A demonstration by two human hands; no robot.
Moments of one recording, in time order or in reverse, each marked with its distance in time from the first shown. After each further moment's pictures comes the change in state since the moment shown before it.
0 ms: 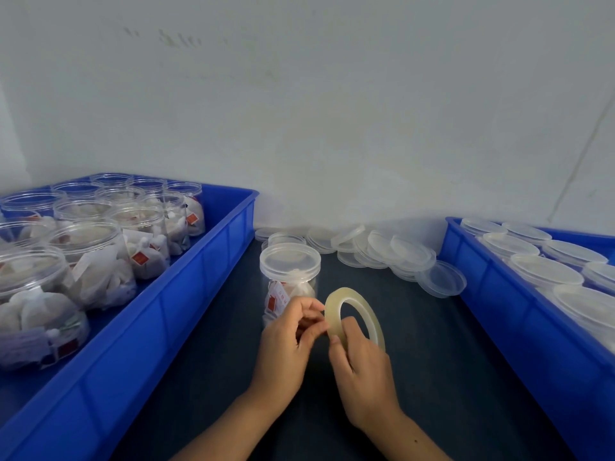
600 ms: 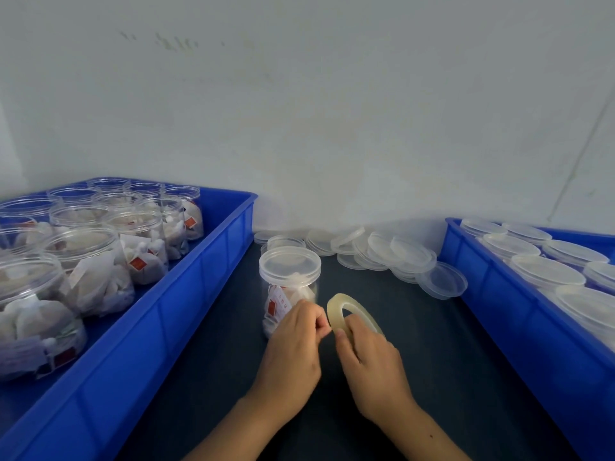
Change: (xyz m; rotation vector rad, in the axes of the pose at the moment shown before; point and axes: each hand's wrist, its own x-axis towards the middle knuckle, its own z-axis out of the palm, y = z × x) left_hand 0.004 0.003 0.001 0.283 -0.058 0.201; right_hand 0.012 0.000 -0.015 -0.133 -0.042 0.046
